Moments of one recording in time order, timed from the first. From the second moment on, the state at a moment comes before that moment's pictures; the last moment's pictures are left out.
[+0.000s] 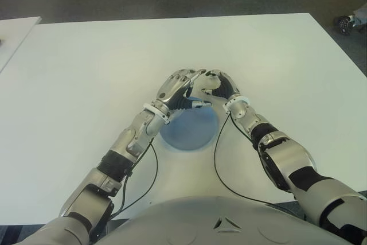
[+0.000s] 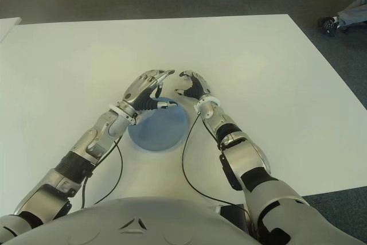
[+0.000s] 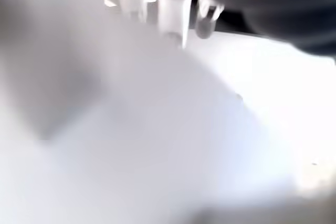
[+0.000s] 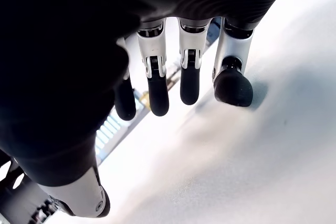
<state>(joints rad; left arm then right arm) -0.20 0.31 -0.44 0.13 0.75 -0.24 0.15 -0.64 -0.15 0.35 1.25 -0.44 -0.48 -0.31</state>
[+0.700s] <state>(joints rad) -0.20 0.32 -0.44 0.13 0.75 -0.21 0.11 -0.64 -0.16 0.35 1.25 -0.44 -0.48 -0.31</state>
